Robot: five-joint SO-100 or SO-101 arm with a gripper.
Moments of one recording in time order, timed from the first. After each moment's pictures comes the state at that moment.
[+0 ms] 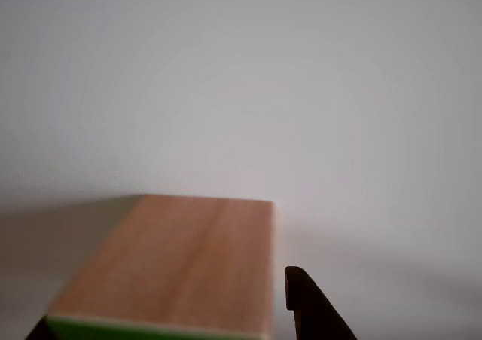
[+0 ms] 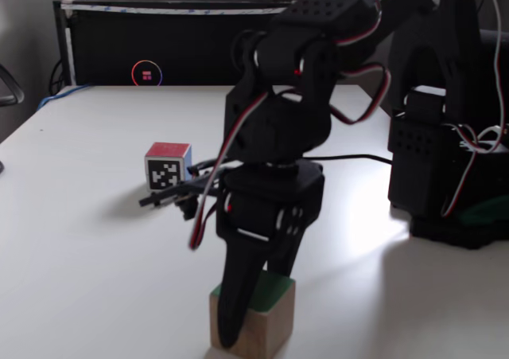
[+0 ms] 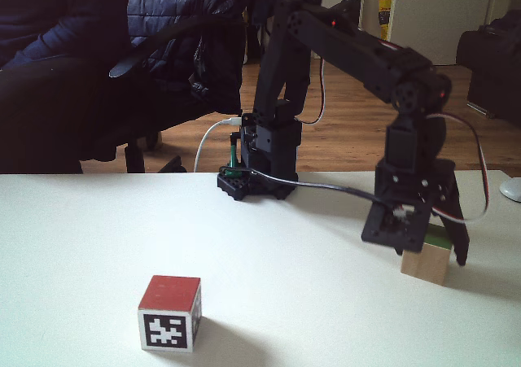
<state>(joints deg) -29.6 76.9 96.8 64.2 -16.0</state>
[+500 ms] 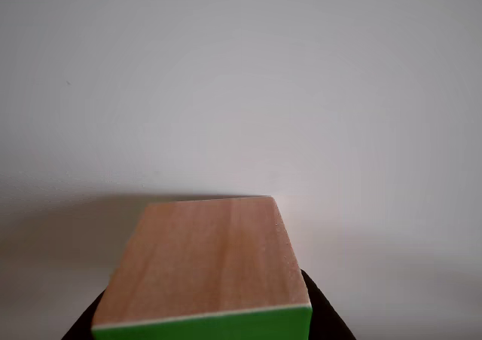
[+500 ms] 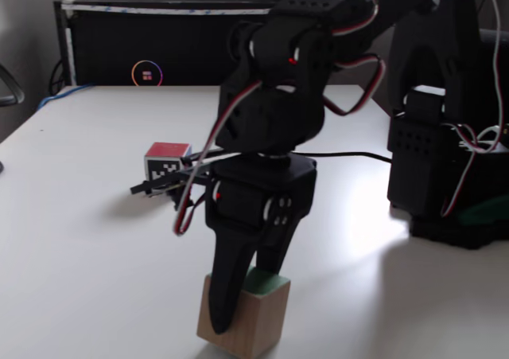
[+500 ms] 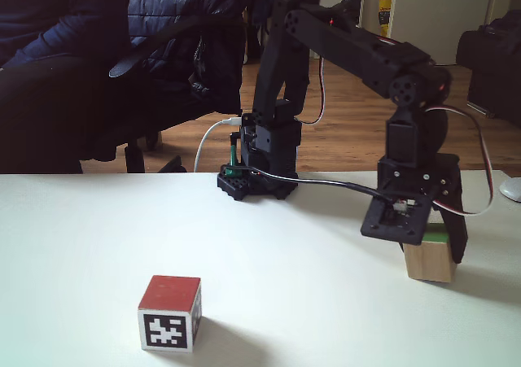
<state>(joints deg) -28.9 80.1 97.9 62.6 -14.1</state>
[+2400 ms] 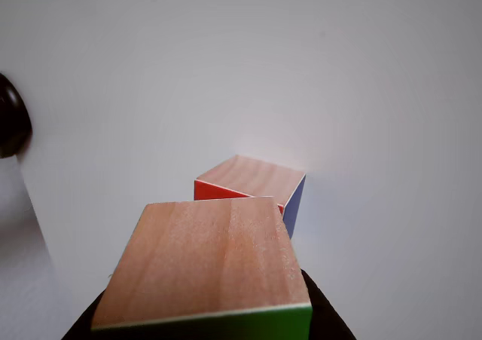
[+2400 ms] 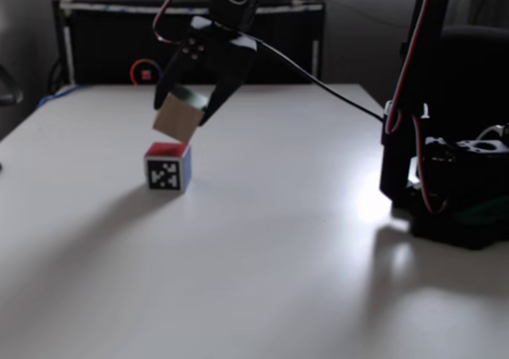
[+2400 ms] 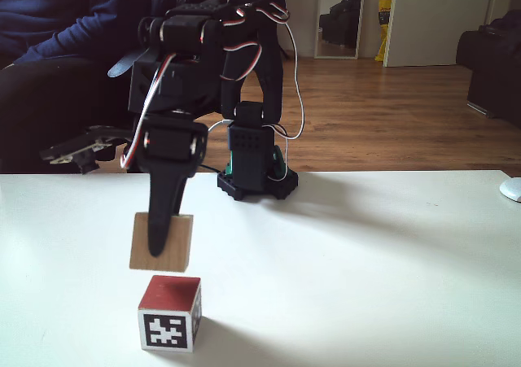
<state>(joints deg) 32.6 93.7 97.0 63.6 -20.6</state>
